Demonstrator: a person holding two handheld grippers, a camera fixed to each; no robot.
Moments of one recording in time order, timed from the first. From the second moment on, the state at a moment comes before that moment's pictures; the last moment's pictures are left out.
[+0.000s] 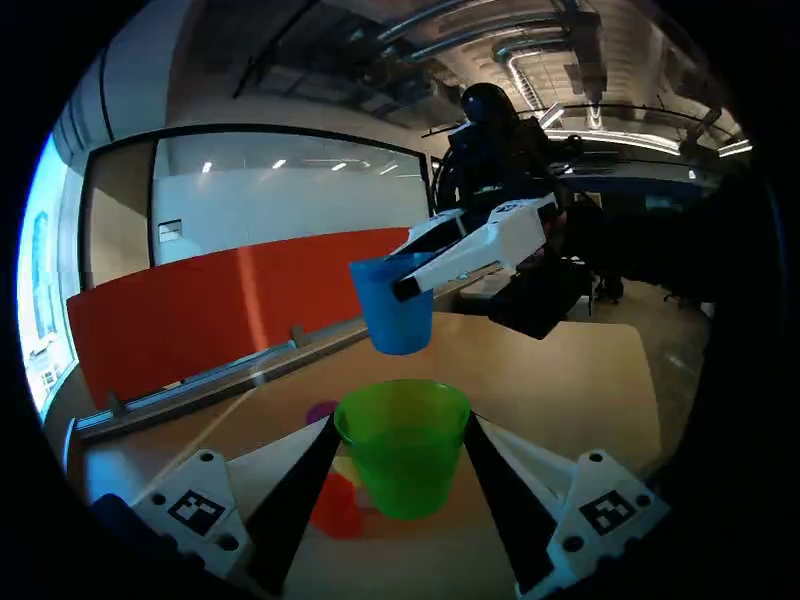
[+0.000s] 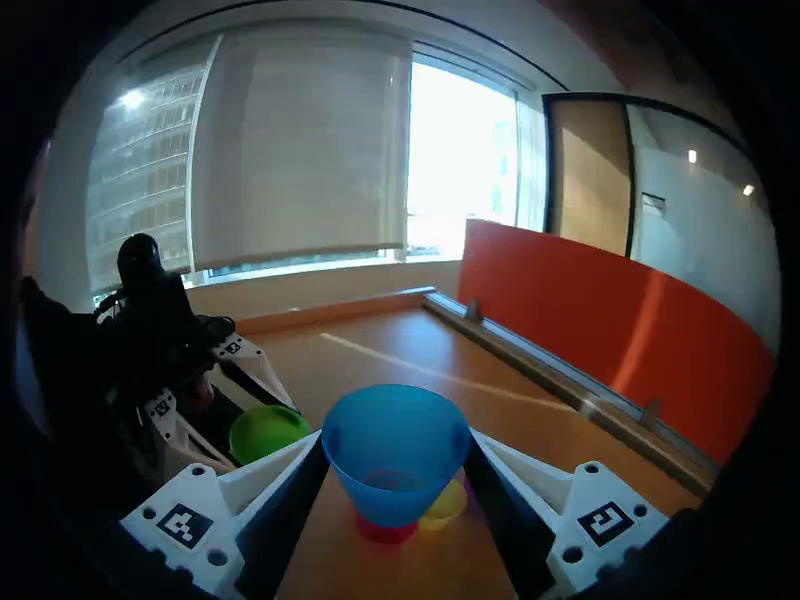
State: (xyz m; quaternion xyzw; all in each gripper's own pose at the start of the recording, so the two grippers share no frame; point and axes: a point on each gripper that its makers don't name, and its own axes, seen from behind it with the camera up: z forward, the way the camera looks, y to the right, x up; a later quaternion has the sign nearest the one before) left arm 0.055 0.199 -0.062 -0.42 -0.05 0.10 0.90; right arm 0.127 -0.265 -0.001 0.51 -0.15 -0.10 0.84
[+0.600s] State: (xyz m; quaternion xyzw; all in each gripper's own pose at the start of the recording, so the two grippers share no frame) left arm 0.025 0.208 -0.067 -0.43 -0.10 0.12 0.89; right arm 0.094 -0.247 -0.007 0.51 -0.17 -0.11 0.84
